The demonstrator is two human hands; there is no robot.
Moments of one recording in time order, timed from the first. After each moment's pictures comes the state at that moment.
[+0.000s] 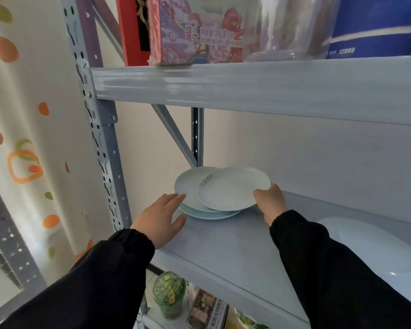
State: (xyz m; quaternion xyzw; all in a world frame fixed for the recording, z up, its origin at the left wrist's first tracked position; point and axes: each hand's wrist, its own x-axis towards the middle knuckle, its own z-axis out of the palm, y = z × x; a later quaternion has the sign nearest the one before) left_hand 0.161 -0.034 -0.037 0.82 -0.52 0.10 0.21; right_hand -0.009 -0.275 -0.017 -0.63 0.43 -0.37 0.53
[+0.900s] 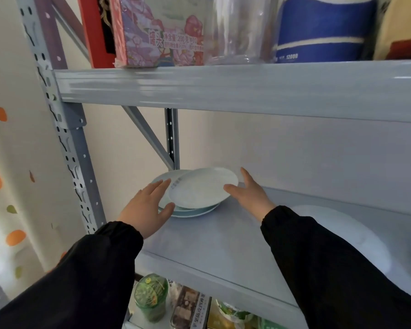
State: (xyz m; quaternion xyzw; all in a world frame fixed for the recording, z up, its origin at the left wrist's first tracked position) left_hand 0.150 -0.056 -0.016 0.80 -0.53 0.12 0.26; right_hand -0.057 -0.254 0.008 -0.77 0.34 -0.28 0.45
